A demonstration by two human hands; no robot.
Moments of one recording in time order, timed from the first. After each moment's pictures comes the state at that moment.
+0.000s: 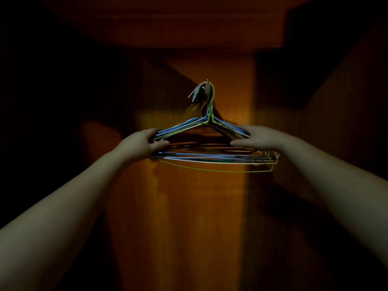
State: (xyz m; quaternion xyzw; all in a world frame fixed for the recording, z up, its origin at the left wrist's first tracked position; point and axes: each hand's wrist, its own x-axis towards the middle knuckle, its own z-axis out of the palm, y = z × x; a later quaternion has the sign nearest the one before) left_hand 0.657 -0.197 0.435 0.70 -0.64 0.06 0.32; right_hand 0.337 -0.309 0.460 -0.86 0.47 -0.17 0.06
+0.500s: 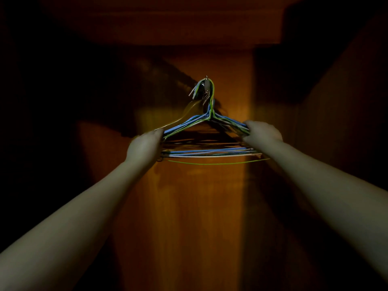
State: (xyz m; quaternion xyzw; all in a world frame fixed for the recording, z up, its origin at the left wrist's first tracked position) left_hand 0.651 -0.213 0.404 0.68 -0.62 0.29 0.26; right_hand 0.347 -0.323 0.436 -0.78 0.55 -0.27 -0.13
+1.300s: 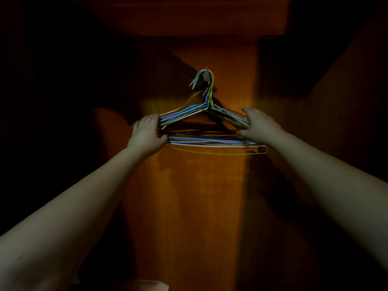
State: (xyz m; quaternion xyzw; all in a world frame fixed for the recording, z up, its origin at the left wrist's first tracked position) left_hand 0.640 -0.201 0.401 0.72 -0.58 0.20 0.31; right_hand 0.333 -0.305 0.439 -0.83 0.49 -0.27 -0.05
